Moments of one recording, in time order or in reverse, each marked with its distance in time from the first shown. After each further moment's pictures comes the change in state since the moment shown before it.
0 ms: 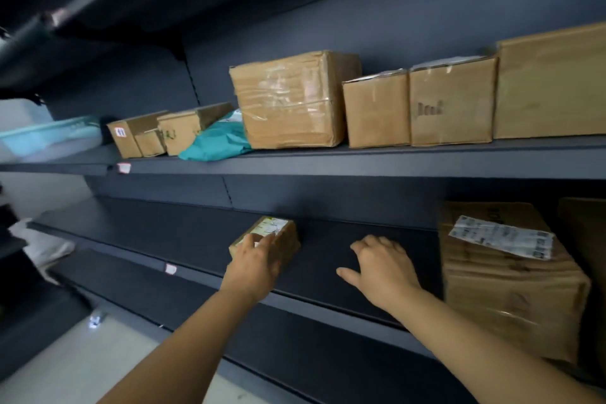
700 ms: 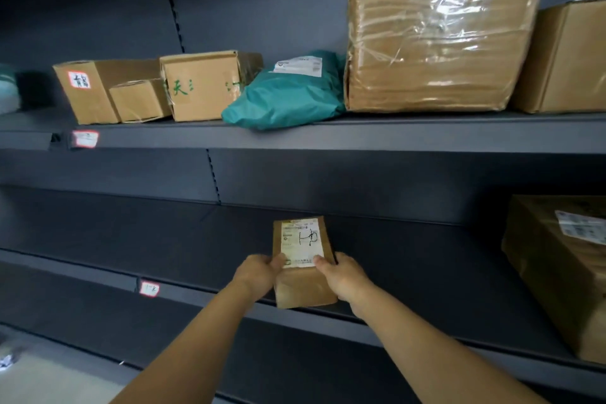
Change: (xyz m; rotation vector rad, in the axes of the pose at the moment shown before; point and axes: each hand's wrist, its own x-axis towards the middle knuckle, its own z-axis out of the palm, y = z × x) left_hand 0.133 -0.151 0.074 -0.718 -0.356 -0.242; right_hand 0.142 -0.143 0.133 1.006 -0.173 0.602
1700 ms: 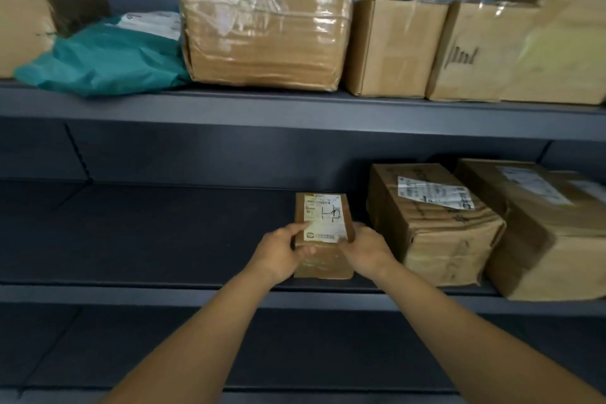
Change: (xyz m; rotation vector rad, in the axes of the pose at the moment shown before) left_hand -0.057 0.101 0.175 0.066 -0.348 0.507; right_hand -0.066 0.068 -0.190 -0.438 0.376 0.056
